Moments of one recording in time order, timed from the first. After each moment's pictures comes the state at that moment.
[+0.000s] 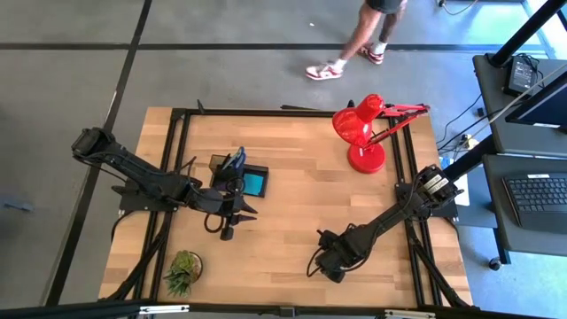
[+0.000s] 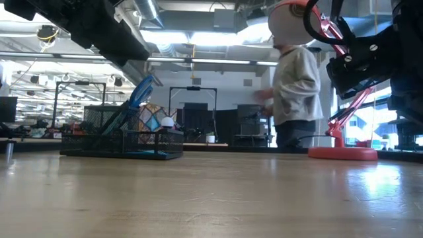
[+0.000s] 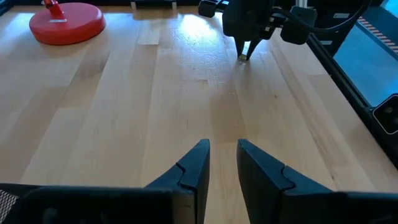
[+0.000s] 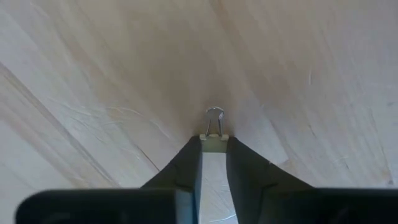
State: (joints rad) left arm -0.36 1.18 0.55 0.12 -0.24 -0.20; right arm 0.59 1.97 1.22 -0.82 -0.04 1.14
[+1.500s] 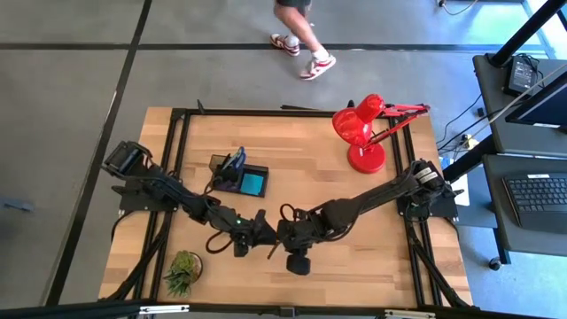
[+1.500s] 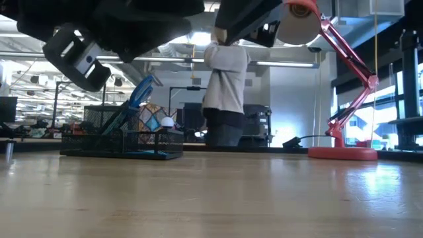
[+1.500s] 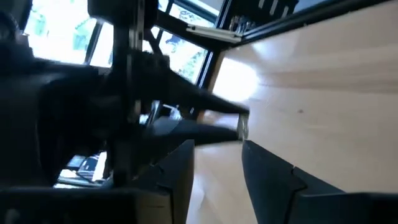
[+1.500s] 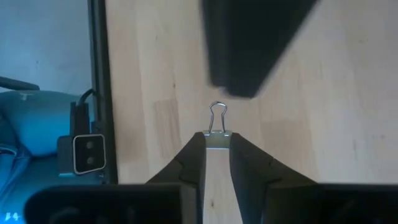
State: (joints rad) left arm -0.43 1.64 0.62 0.81 -0.18 1.12; right arm 0.39 1.97 1.66 -0.70 -0.03 0.57
